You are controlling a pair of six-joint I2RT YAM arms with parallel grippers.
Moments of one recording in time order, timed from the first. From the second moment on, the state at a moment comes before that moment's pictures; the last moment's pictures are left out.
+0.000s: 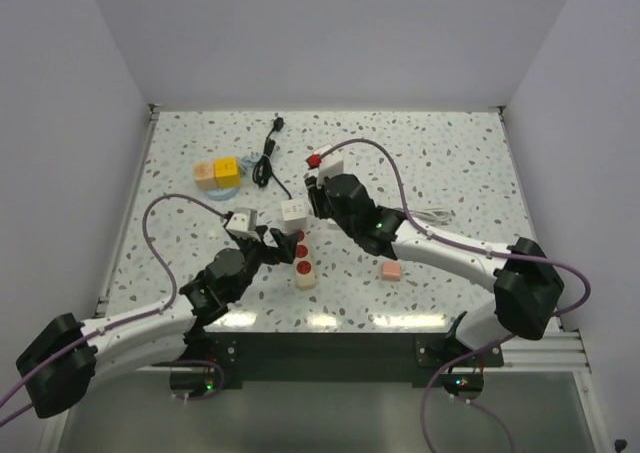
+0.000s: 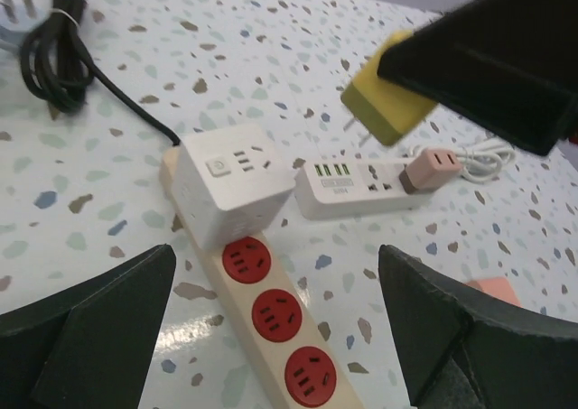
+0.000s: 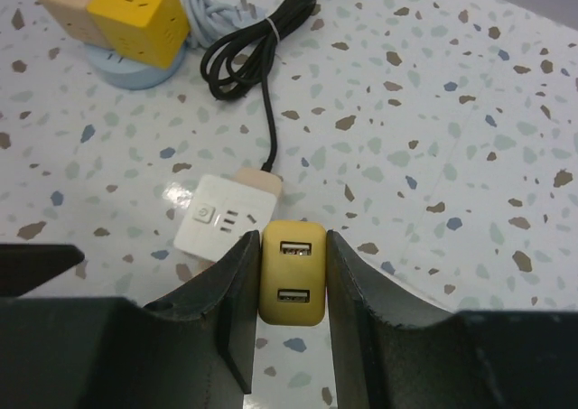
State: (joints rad) left arm -0.87 0.93 0.21 0.57 -0.44 -0.45; right arm 0.90 1.53 1.09 0.05 0.41 0.12
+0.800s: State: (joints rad) left arm -0.74 0.72 0.19 0.42 -0.58 -0.36; right arm 1.12 1.70 1.03 0.04 0.56 0.44
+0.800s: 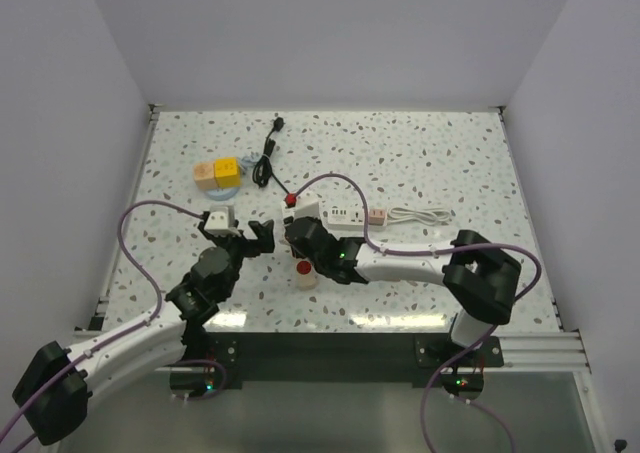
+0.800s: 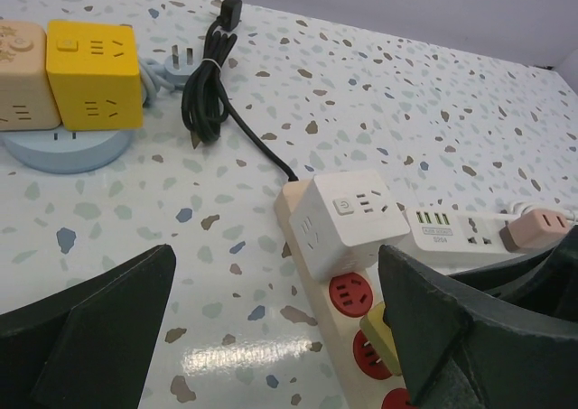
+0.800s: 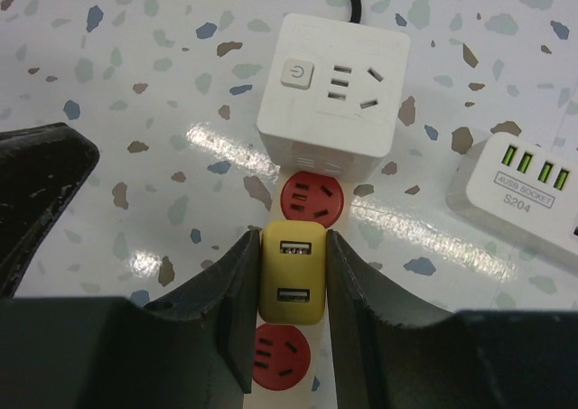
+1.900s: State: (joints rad) left arm -0.74 0.65 0.16 0.40 -0.53 -0.36; right arm 1.21 1.81 1.18 -0.15 0.80 0.57
